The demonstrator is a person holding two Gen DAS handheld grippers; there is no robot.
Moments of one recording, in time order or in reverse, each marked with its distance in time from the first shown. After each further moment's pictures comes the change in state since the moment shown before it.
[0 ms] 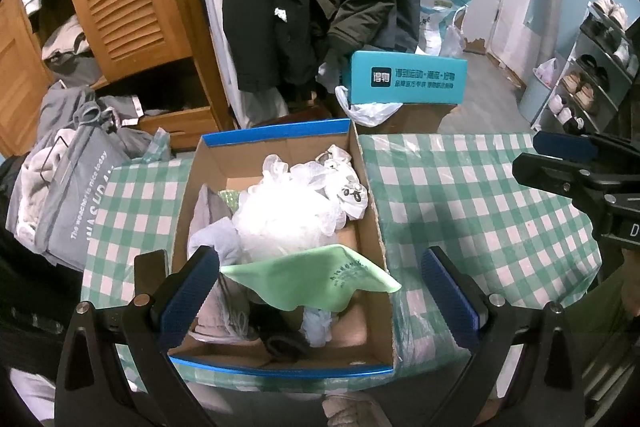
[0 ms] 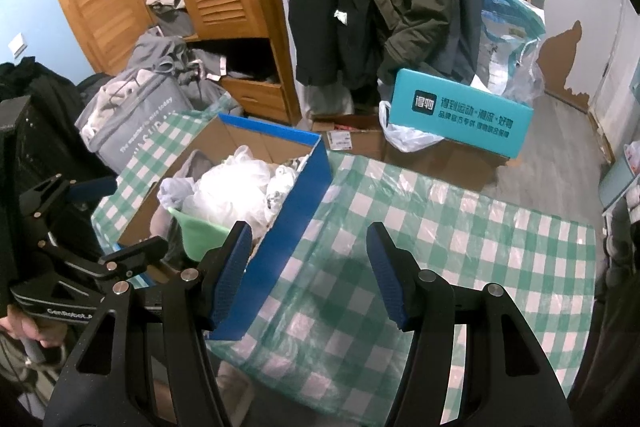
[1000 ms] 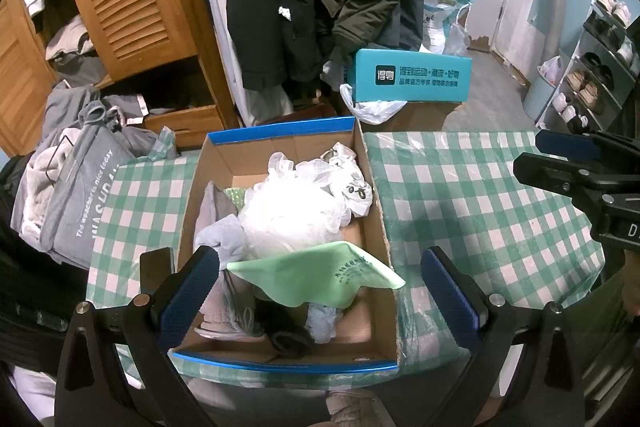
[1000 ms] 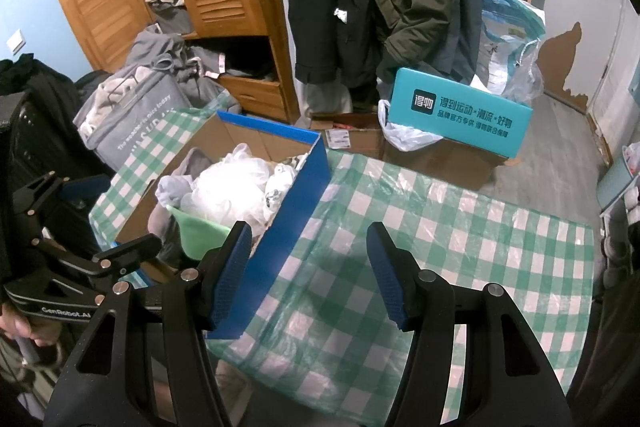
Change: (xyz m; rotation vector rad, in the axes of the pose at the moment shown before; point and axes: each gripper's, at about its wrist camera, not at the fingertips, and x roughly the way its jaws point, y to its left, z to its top) left arm -0.001 0.002 -0.002 -0.004 0.014 0.019; right arm 0.003 0.002 -0.001 -0.006 0.003 -0.003
